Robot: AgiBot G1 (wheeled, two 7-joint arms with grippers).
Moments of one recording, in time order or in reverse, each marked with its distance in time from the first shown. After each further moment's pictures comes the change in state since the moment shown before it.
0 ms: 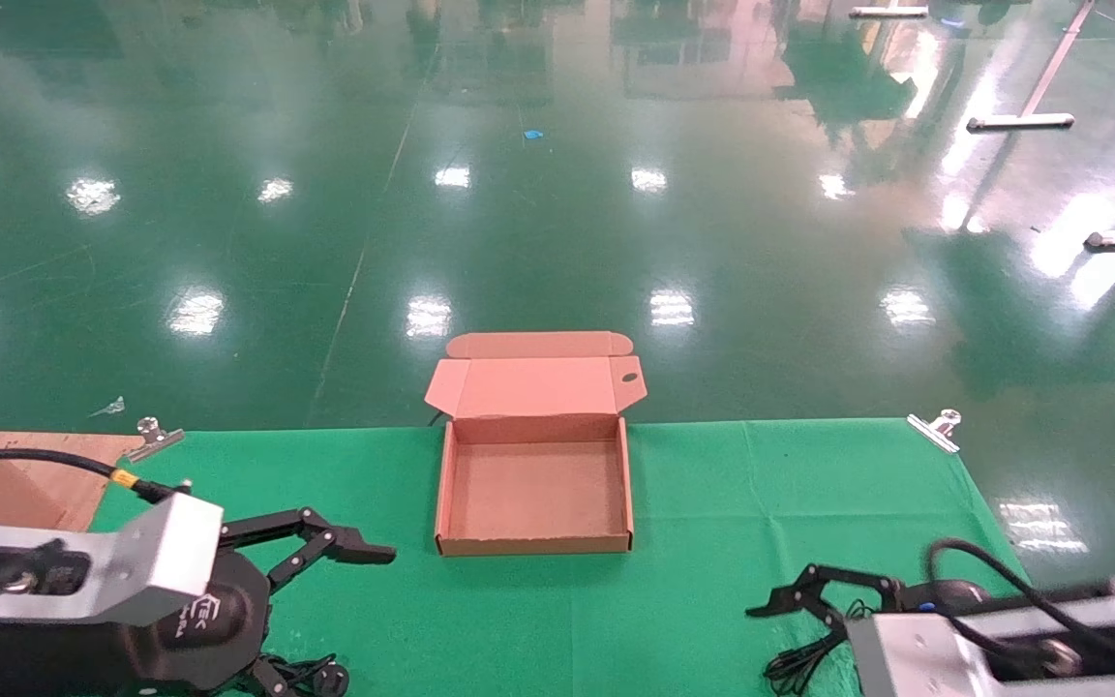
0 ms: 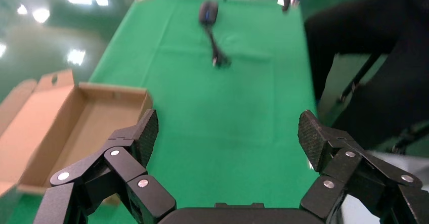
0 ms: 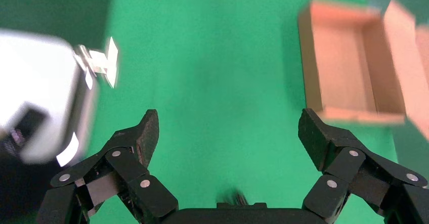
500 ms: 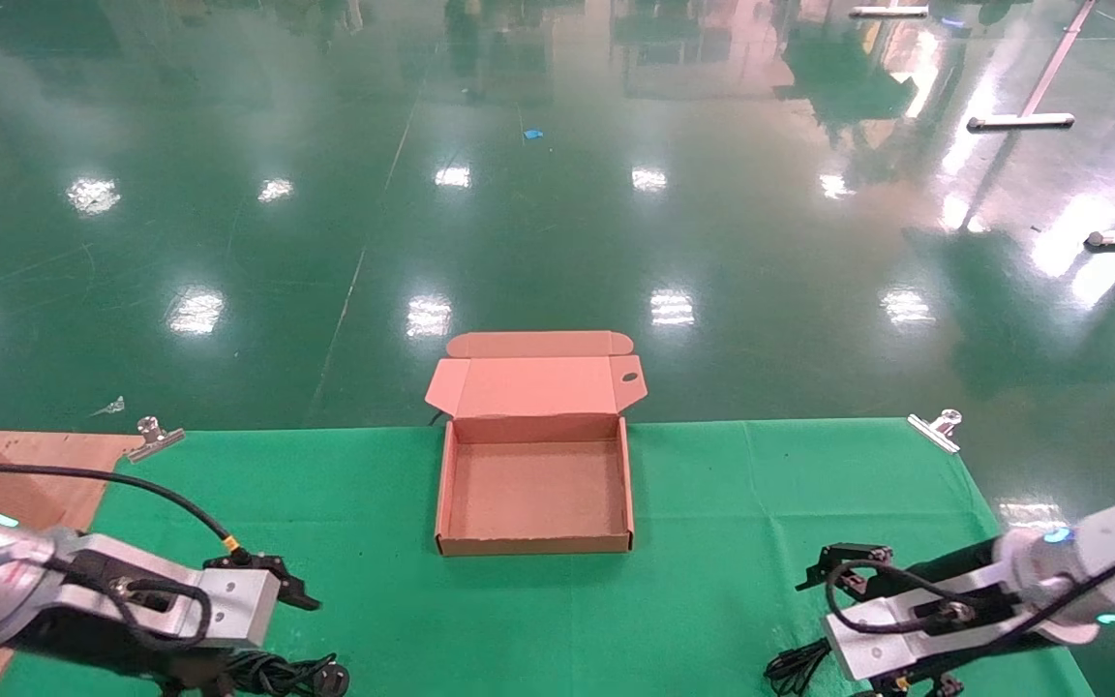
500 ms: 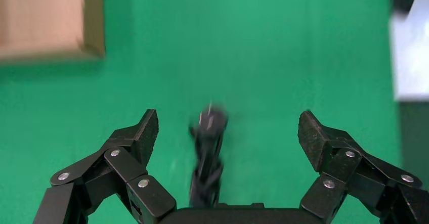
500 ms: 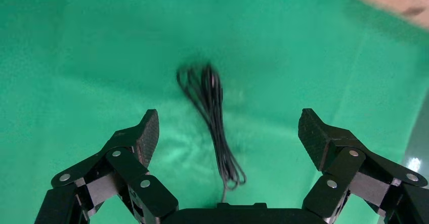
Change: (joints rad) left arm -0.248 0.199 0.296 0.386 0.487 -0.057 0.260; right arm 0.156 -0.233 -0.177 -0.394 -0.421 0.170 -0.327
